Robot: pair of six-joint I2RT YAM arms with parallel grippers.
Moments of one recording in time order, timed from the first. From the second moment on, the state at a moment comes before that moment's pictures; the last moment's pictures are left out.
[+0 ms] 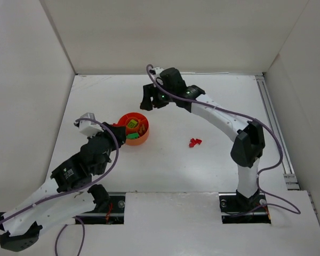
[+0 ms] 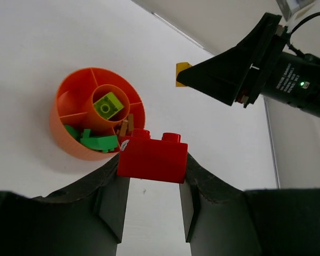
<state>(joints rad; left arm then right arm) -0.93 0.59 0.85 -0.59 -0.78 -0.89 0.70 1.93 1.83 -0.47 -0.25 0.35</state>
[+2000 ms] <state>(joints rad) -0.93 0.45 0.84 -0.68 -0.84 -0.95 0.68 2.18 1.81 -0.20 -0.68 0.63</state>
